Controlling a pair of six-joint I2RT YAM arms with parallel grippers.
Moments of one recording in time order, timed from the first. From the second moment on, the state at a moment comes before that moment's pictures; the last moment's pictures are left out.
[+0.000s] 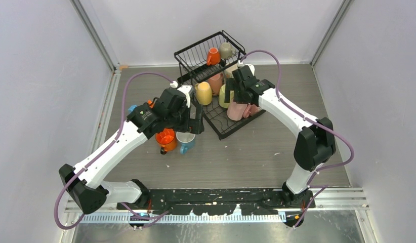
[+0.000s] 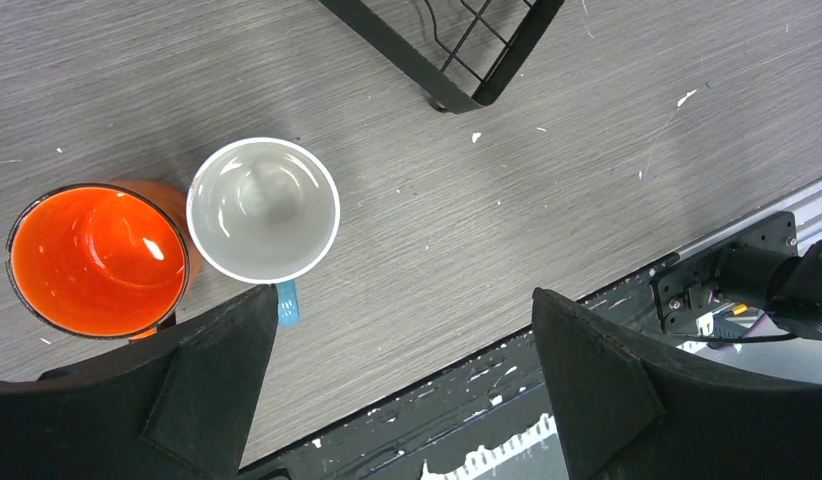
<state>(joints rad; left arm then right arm) -0.73 1.24 1.32 -0.90 -0.02 -0.47 0.52 1.72 1.50 -0.64 0.28 0.44</state>
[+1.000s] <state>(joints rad) -0.73 1.24 1.32 -0.90 -0.02 -0.48 0.56 1.76 1.50 -0.63 0.25 0.45</state>
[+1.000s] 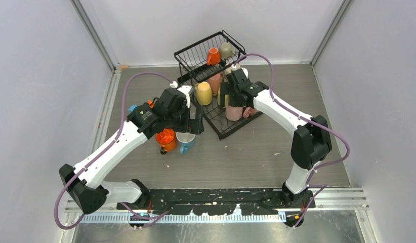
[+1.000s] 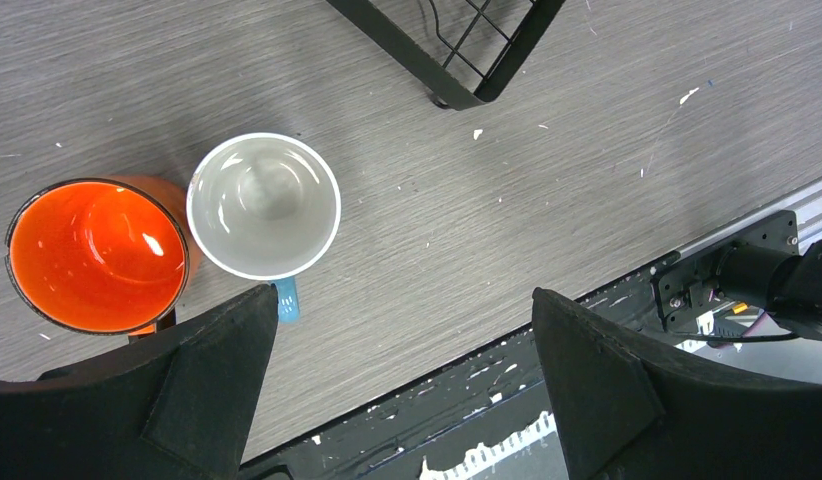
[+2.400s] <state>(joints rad) -0.73 1.24 1.32 -0.91 -0.03 -0.48 0.57 1.90 1.55 -0.61 0.35 0.44</state>
